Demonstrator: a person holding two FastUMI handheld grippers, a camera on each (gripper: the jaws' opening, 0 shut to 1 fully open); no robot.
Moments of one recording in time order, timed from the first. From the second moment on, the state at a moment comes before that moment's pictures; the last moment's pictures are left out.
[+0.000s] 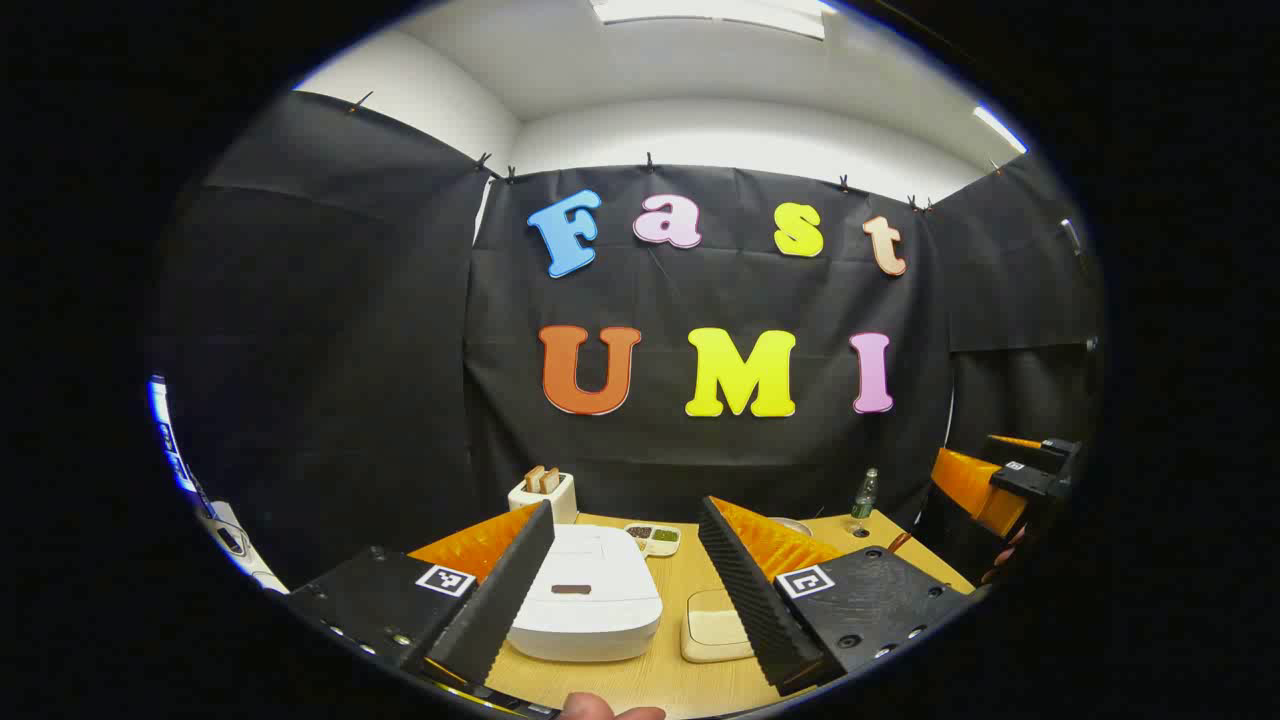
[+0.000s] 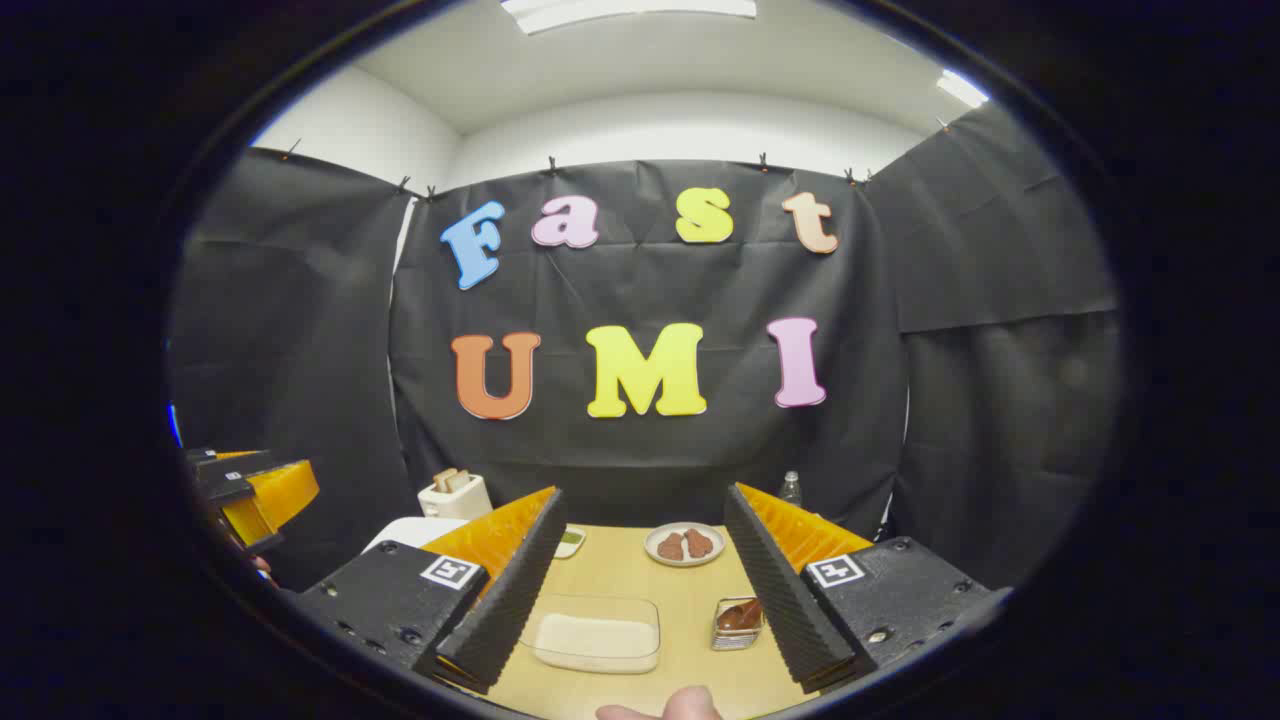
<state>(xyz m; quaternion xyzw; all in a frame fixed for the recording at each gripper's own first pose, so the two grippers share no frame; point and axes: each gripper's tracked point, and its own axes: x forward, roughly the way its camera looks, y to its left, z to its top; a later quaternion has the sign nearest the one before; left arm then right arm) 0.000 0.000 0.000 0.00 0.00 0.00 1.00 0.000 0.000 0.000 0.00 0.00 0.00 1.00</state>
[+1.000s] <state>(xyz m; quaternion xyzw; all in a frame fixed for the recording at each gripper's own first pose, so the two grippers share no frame) -0.001 0.009 -0.006 0.00 0.01 0.00 1.00 0.004 -0.001 -0.003 0.00 0.00 -0.01 1.00</state>
